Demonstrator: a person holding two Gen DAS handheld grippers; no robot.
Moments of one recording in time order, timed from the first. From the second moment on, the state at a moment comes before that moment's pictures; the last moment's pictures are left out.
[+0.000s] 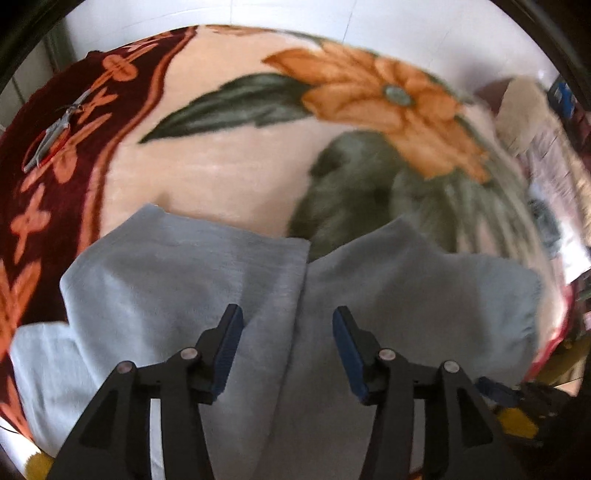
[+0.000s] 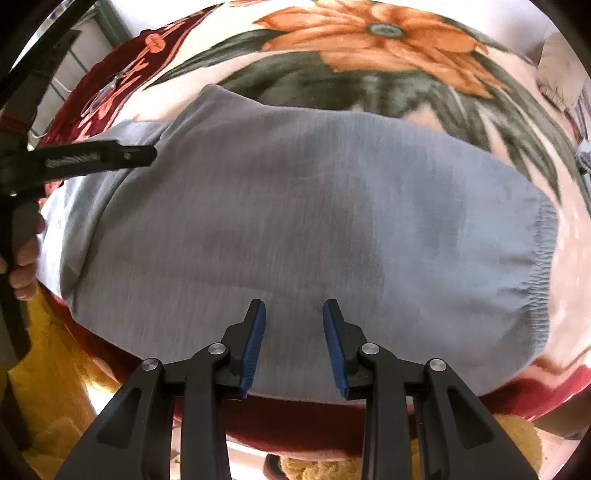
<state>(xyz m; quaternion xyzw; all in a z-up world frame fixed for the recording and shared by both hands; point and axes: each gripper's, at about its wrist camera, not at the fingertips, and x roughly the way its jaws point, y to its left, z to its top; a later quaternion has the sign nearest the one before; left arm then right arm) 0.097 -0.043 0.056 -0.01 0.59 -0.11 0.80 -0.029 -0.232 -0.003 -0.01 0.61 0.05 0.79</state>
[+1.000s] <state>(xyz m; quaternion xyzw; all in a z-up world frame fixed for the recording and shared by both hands) 0.032 0.089 0.121 -0.12 0.49 -0.04 0.86 -0.036 -0.183 0.007 -0.05 0.58 0.08 0.81</state>
